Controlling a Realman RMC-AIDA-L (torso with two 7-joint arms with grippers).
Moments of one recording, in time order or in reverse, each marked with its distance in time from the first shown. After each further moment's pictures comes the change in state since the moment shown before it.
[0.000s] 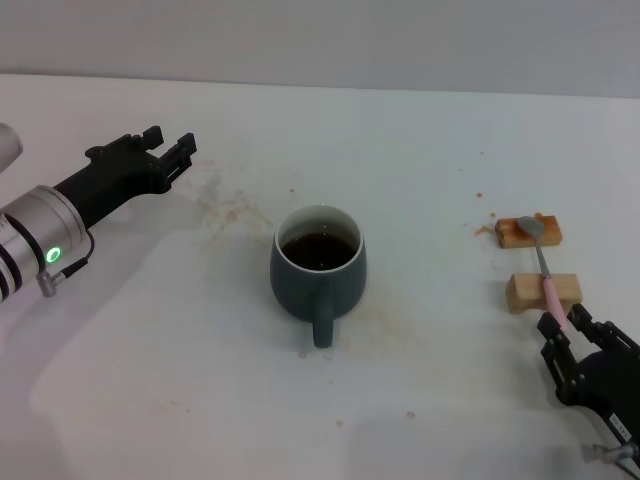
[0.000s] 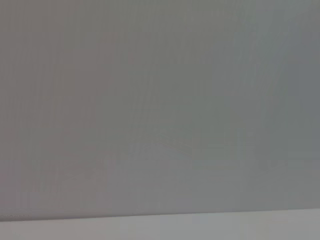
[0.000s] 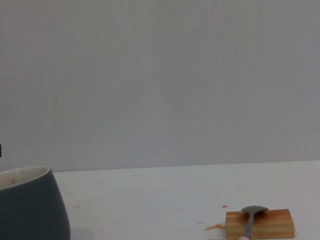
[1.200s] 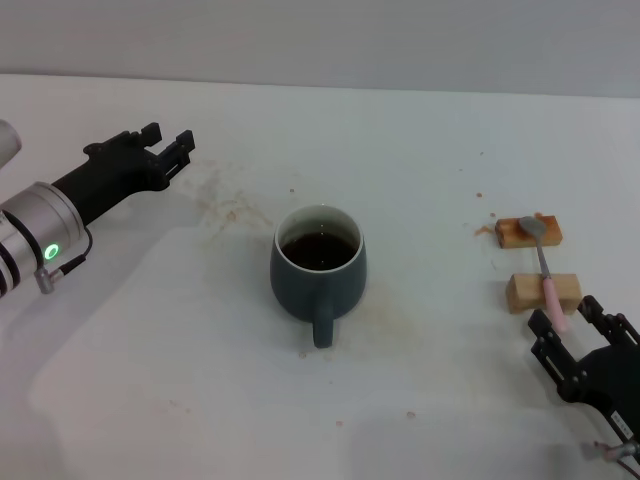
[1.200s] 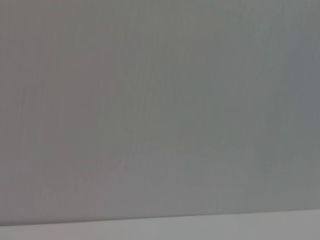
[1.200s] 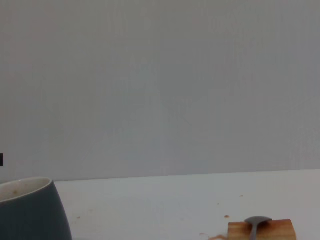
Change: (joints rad) left arm -0.004 0.005 0.000 0.000 0.000 -0.002 0.003; right arm -0.001 0.000 0.003 0.005 -0.001 -0.024 0.000
